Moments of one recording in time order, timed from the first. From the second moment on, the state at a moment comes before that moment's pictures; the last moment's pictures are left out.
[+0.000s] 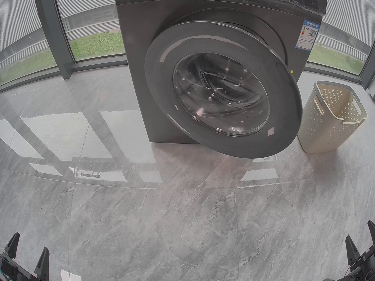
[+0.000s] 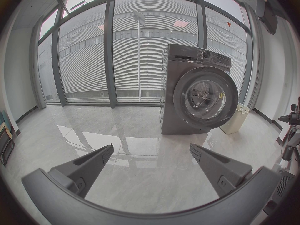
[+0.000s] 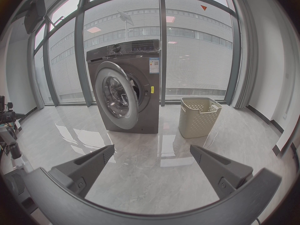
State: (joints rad) left arm 0.00 0.01 -0.02 0.00 0.00 -0.02; right arm -0.01 0.02 -0.02 0.00 0.03 0.00
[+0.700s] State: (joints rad) left arm 0.00 0.01 -0.02 0.00 0.01 -0.02; right arm -0.01 0.02 -0.02 0.00 0.03 0.00
